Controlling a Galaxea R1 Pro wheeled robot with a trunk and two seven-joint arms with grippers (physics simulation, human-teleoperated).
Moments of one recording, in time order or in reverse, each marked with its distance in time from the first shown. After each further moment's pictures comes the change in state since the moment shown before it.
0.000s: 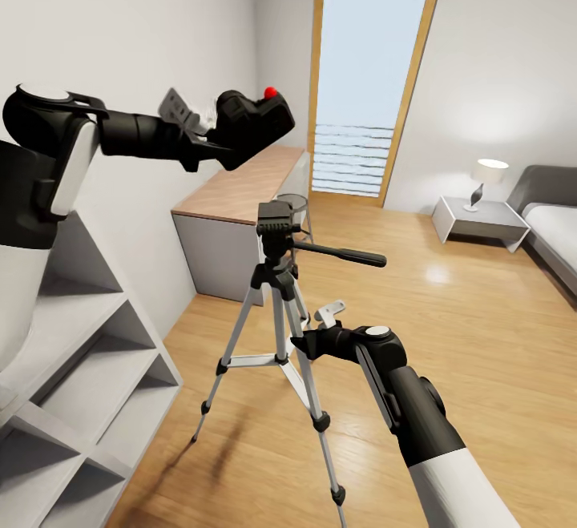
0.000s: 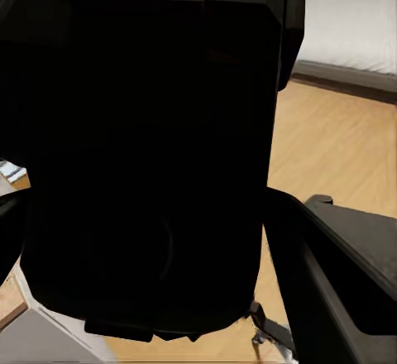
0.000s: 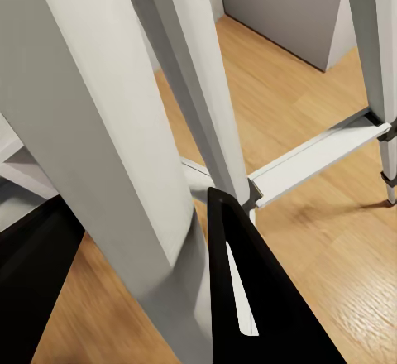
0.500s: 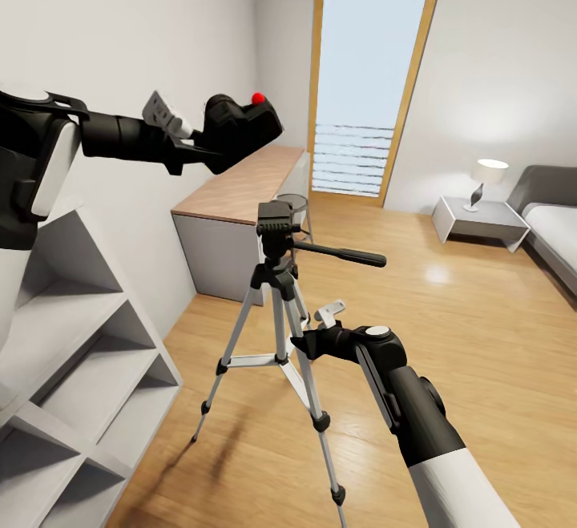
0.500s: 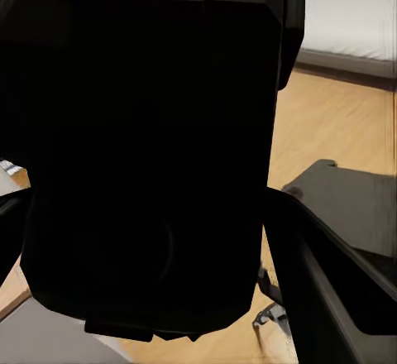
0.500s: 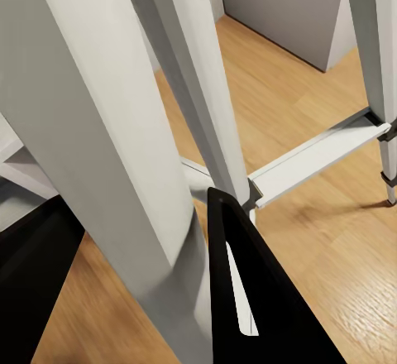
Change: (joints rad) left arm 0.000 0.062 -0.002 0.005 0.001 -0.020 -0.063; right arm 0.000 0.000 0.000 0.000 0.001 -0.001 0.001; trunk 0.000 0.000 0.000
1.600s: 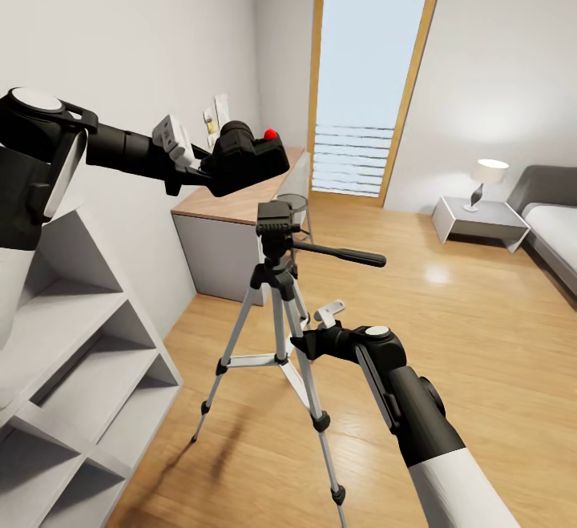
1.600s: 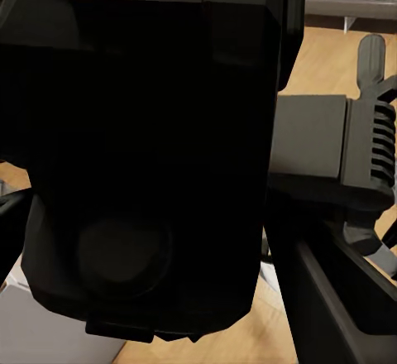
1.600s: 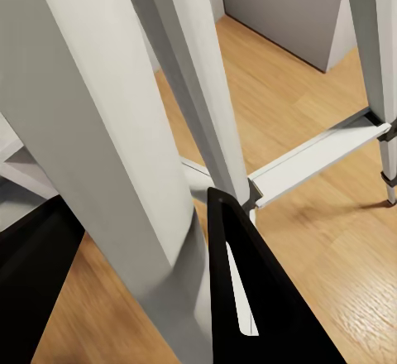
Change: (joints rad) left arm -0.001 -0.006 -0.014 0.026 -0.182 -0.067 -0.268; right arm 0.000 0.000 0.002 0.000 0.000 -0.001 0.000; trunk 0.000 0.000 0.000
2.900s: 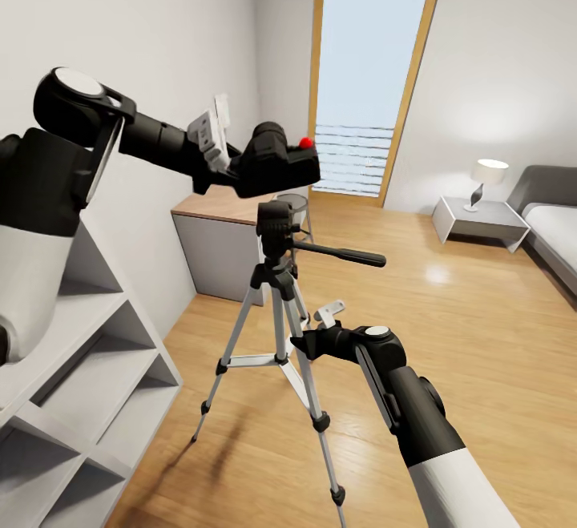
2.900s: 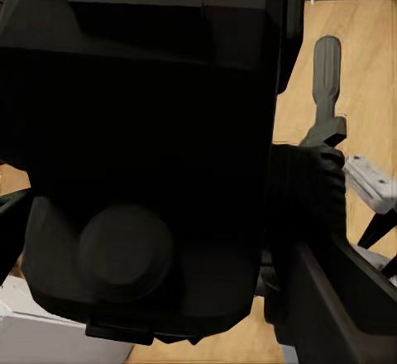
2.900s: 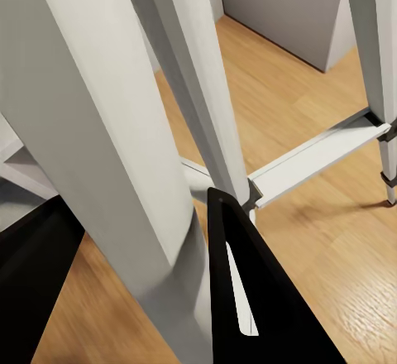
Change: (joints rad) left arm -0.049 -0.142 0.000 0.007 -0.205 -0.001 -0.145; right arm 0.000 0.000 0.001 -0.001 -0.005 0.003 -0.007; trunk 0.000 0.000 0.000
